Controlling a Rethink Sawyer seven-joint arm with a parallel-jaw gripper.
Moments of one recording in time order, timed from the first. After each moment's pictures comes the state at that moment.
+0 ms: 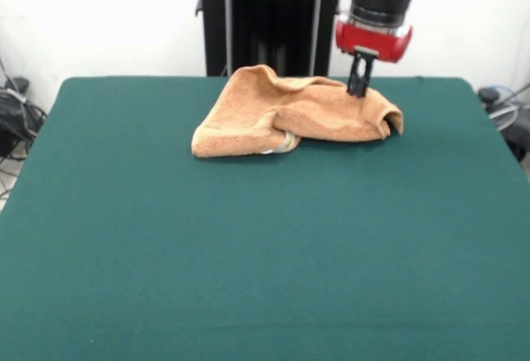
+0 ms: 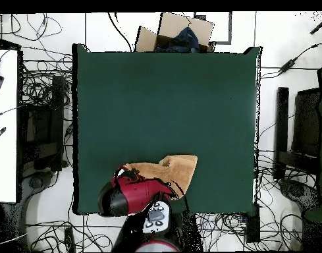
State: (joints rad) arm 0.03 -0.65 -0.08 2.06 -0.25 0.05 2.40
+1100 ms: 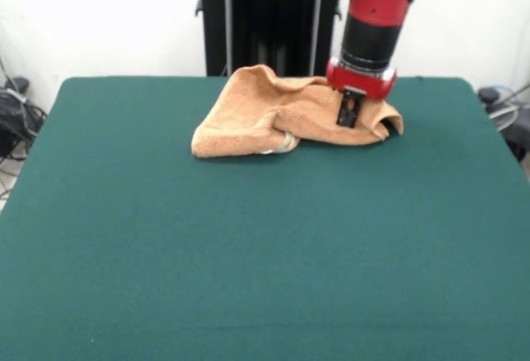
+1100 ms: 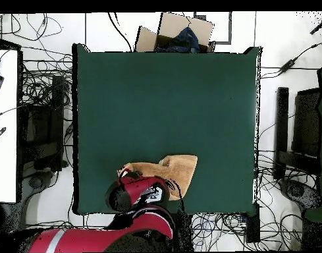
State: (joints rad) arm 0.06 -0.42 -0.12 1.98 -0.25 -0.06 2.40
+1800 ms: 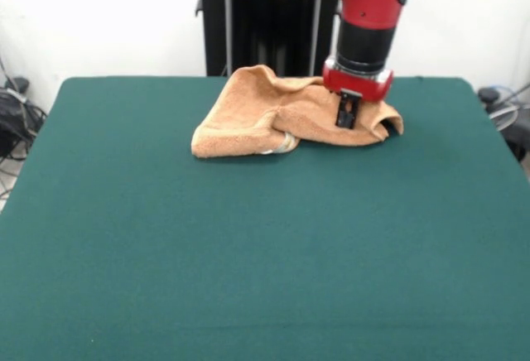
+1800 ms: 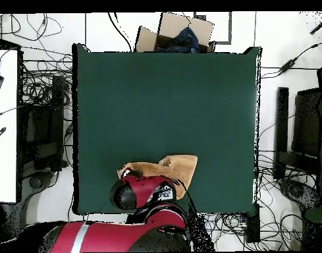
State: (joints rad) arm -0.02 -0.43 -0.07 2.00 -0.26 -0.06 2.40
